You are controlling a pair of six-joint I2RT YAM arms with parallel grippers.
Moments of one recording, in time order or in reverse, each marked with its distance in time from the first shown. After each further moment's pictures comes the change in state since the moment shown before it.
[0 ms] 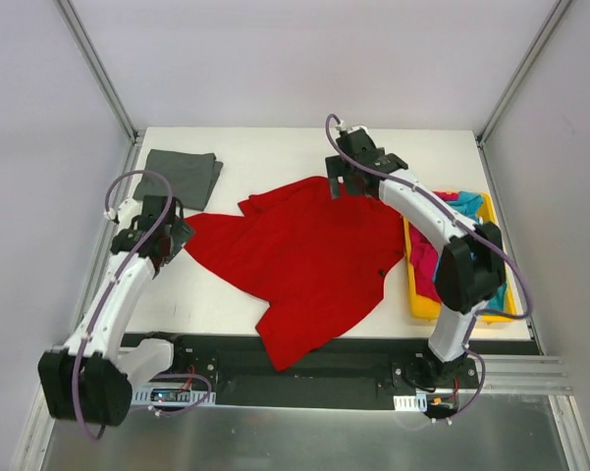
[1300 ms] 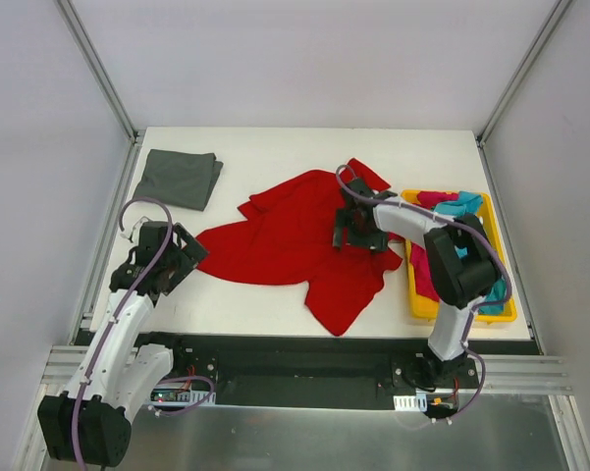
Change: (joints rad) left arm 0.000 -0.321 -0.228 0.123 0.330 0.061; right arm 0.048 -0.063 -0.463 0.052 -0.189 0.392
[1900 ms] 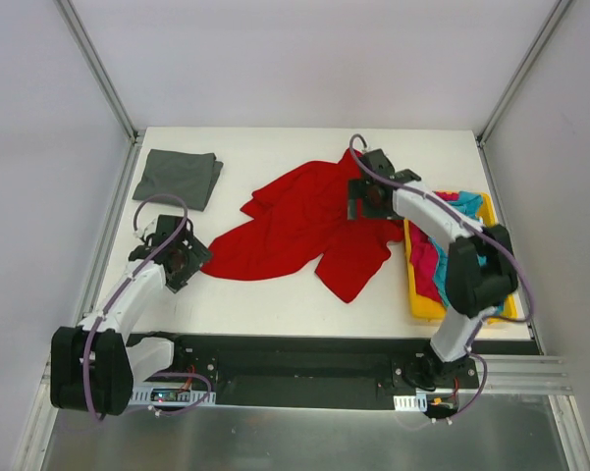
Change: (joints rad) left arm 0.000 0.285 -0.027 0.096 -0.039 -0.039; right arm -0.148 0.045 0.312 -0.089 0.105 -0.241
